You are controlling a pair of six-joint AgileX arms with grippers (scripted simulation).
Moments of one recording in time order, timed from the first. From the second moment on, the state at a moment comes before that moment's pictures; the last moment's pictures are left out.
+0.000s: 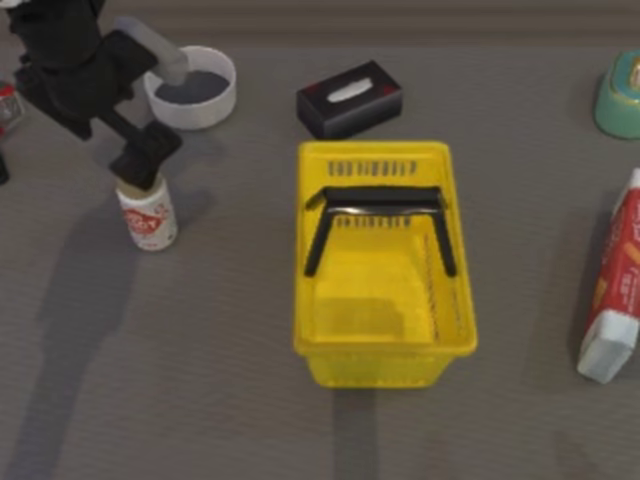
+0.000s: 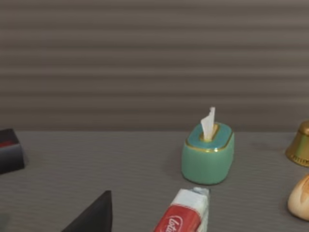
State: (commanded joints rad) left arm -0.19 2.14 1.85 -1.17 0.01 0.58; right arm 0.00 0.00 0.00 0.00 0.00 0.00
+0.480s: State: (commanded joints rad) left arm -0.20 2.29 1.97 -1.25 0.00 0.62; right arm 0.00 0.00 0.00 0.00 0.00 0.00
